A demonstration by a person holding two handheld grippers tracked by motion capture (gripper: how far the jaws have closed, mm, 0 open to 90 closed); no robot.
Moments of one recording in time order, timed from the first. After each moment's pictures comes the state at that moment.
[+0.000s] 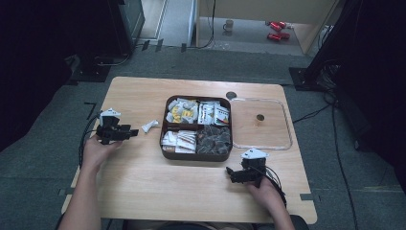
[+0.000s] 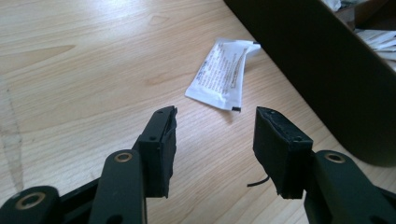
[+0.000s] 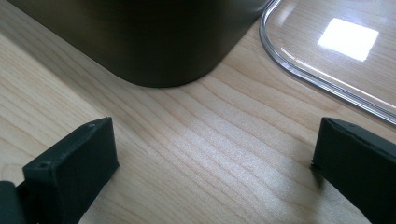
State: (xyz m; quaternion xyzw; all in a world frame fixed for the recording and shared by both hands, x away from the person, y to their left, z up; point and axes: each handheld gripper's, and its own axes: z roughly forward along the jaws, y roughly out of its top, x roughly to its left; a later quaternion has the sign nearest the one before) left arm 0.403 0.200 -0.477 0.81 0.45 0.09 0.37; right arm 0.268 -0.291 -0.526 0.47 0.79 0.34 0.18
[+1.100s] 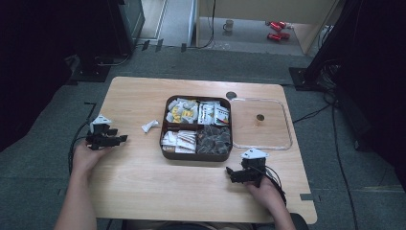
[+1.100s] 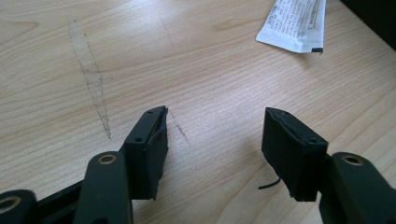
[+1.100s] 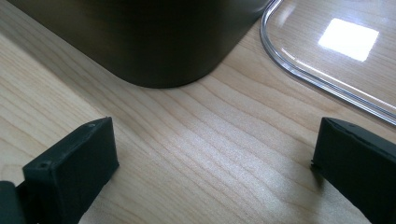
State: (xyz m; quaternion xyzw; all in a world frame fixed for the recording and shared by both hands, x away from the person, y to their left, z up) left arm 0.396 0.236 -0.504 0.81 0.45 0.14 0.34; right arm 0.269 -0.291 -0.526 0.47 0.79 0.34 0.18
